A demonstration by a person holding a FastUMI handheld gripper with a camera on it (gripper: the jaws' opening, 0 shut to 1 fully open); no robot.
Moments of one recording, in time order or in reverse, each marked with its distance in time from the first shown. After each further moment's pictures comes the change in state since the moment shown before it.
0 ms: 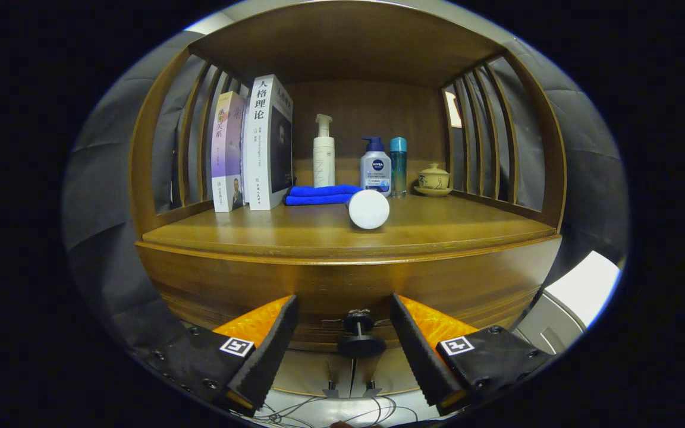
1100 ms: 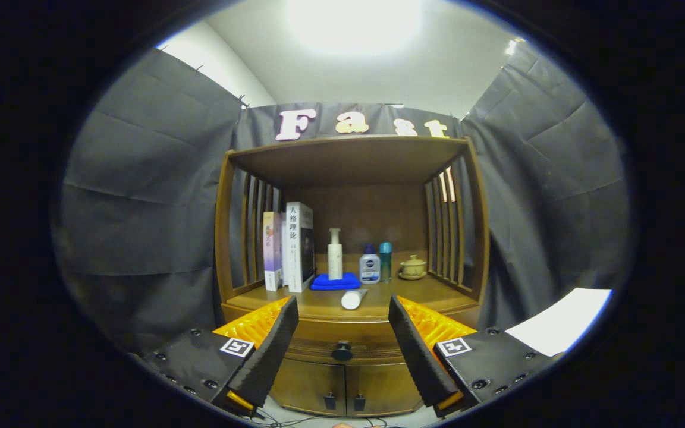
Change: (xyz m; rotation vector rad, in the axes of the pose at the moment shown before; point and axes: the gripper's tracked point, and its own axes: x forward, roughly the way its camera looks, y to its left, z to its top) arm -0.211 -0.048 0.115 0.011 -0.387 0.070
